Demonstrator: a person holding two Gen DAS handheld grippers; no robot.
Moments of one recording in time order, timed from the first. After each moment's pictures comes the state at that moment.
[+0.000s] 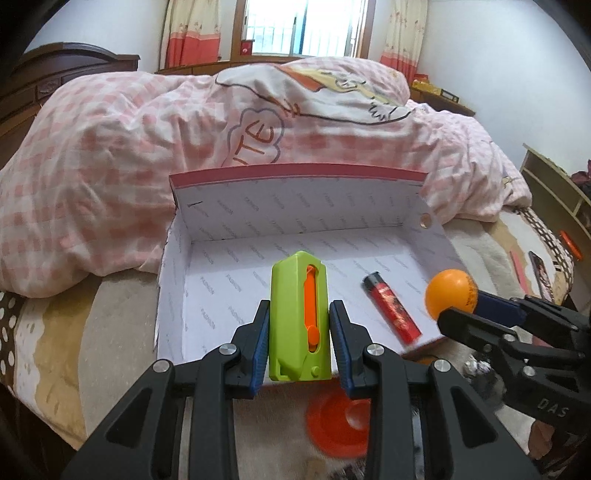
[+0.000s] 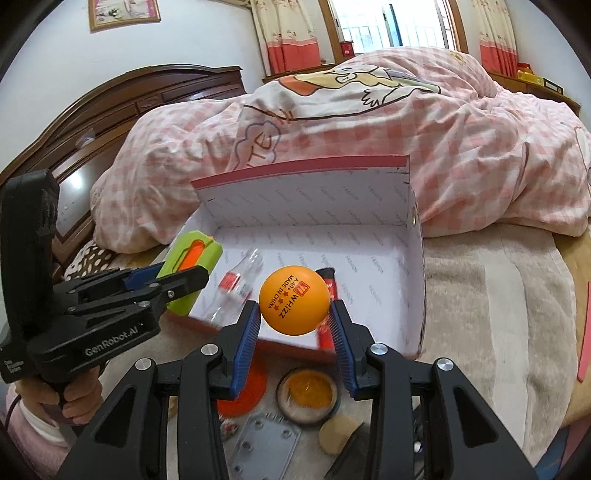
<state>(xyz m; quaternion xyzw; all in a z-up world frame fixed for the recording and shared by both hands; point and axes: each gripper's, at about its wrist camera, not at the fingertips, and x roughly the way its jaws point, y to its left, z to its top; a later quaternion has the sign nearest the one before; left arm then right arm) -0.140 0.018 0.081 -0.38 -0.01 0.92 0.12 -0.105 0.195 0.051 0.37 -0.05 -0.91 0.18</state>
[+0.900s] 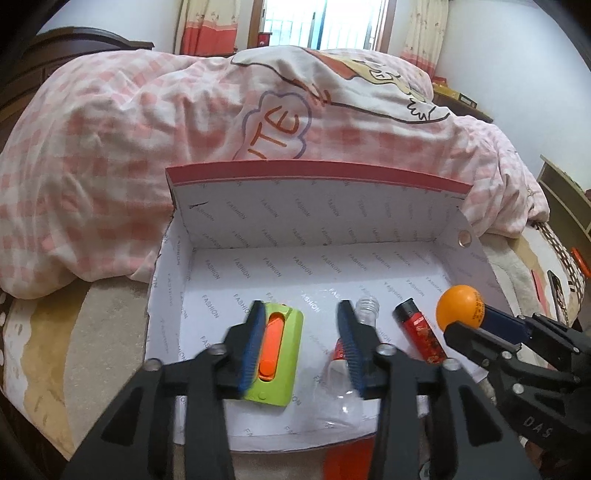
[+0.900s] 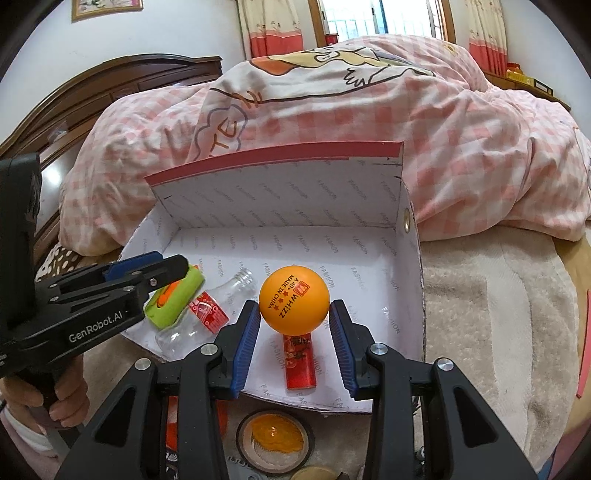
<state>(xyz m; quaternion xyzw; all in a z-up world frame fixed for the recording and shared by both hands) -0.175 0.012 0.065 -0.38 -0.03 0.92 0.09 -0.145 0.191 0.029 0.38 -0.03 -0.91 0.14</state>
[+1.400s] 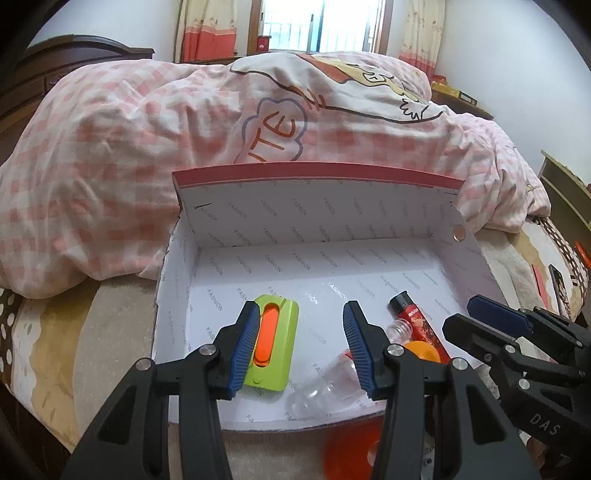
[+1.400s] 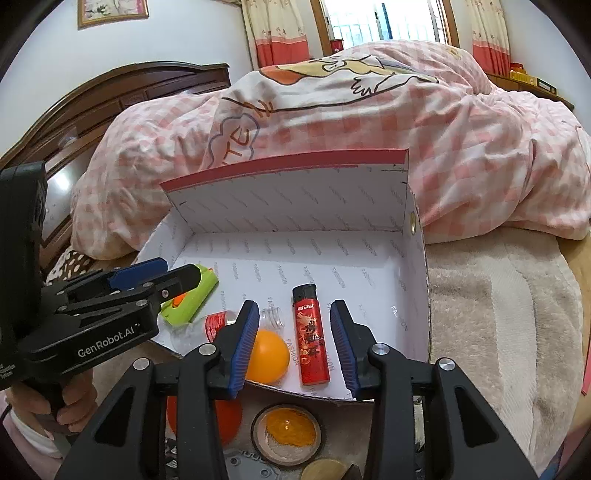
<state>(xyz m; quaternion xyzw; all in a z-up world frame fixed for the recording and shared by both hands) -0.164 0.015 0.070 -0.38 -0.02 0.92 0.09 -0.133 0.191 0.034 0.37 -0.04 -0.92 0.15</state>
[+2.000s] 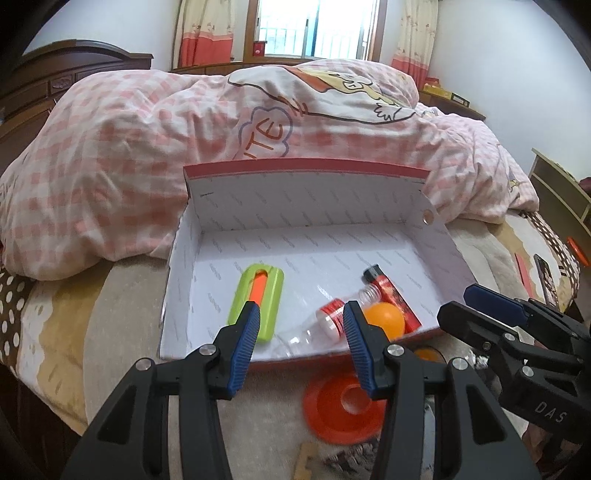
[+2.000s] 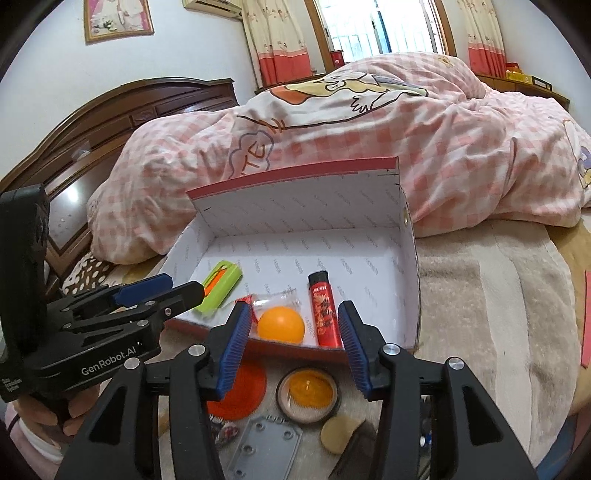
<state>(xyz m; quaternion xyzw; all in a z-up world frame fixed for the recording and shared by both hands) -0.115 0.019 0.083 -0.37 -0.01 0.92 0.10 -0.090 0.198 0.048 0.35 -0.06 -0.92 0.16</state>
